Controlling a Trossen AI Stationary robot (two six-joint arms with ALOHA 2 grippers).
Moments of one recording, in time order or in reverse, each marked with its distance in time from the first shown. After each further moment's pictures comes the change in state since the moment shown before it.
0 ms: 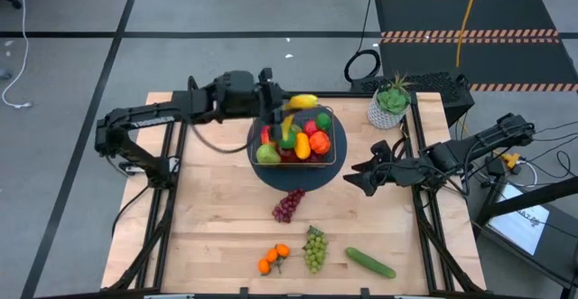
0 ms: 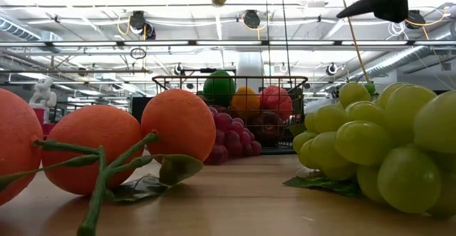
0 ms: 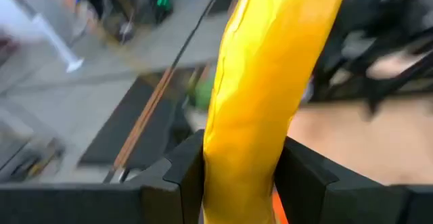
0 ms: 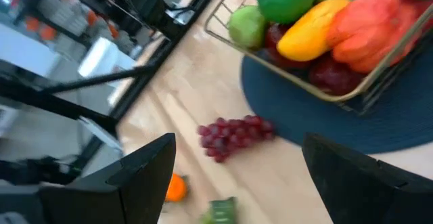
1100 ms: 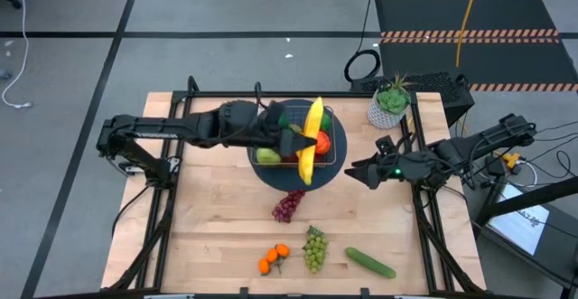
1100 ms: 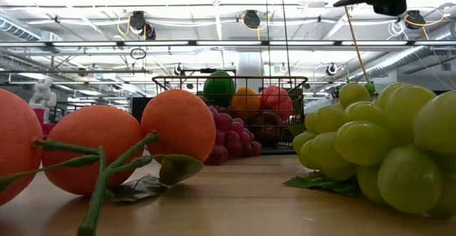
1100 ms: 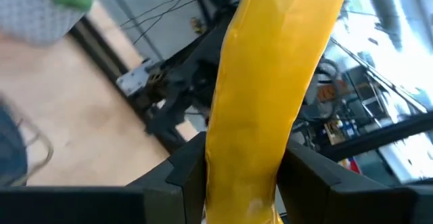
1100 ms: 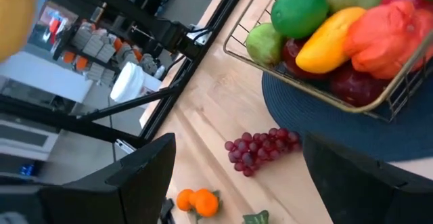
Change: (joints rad) left arm -0.221 0.035 0.000 0.163 0.051 -1.262; right arm -0.011 -0.046 0.000 0.058 0.005 0.052
